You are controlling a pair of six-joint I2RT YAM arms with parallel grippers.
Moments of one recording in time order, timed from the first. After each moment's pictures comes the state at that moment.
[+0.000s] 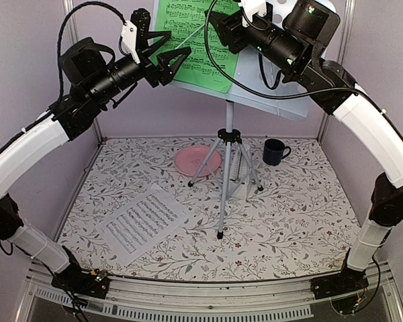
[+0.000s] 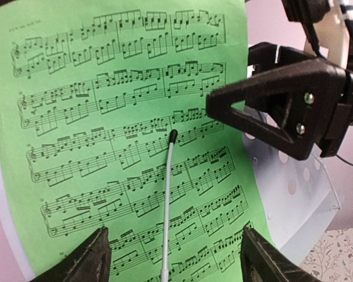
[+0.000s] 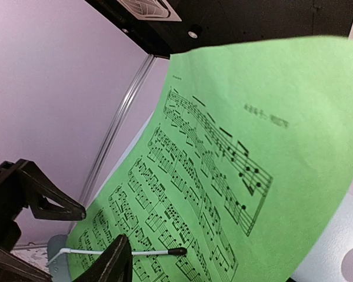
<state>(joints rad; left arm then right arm) -0.73 1.47 1.64 0.19 0.23 0.30 0.97 1.77 2.27 -0.10 0.23 -0.59</state>
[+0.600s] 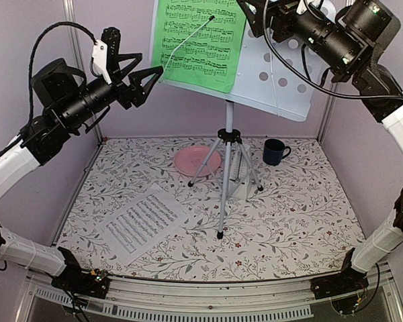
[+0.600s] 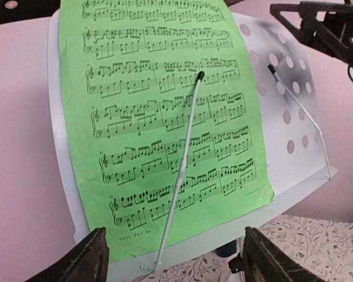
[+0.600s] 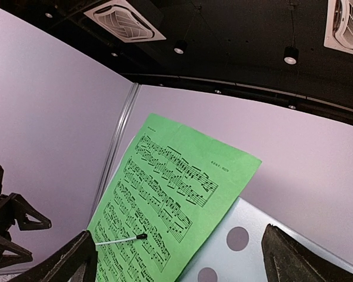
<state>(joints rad) -0.73 1.20 1.40 0.08 0.08 0.21 0.98 1.54 2.11 -0.10 0.23 -0.48</state>
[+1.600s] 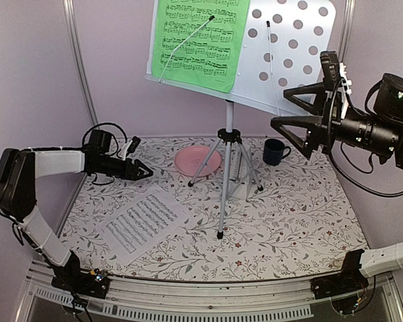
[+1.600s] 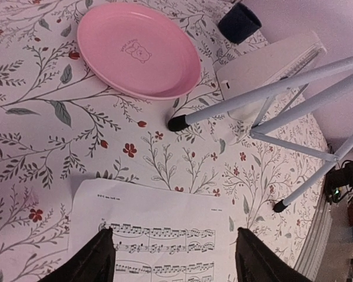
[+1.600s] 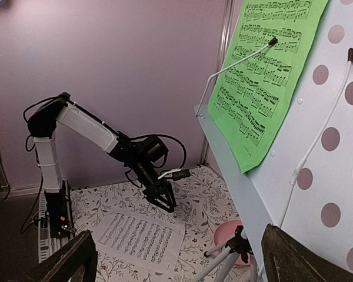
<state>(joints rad) -0.19 1.58 0.94 -0.18 0.70 -0.06 0.99 1.00 1.42 -0.41 -0.07 -0.12</state>
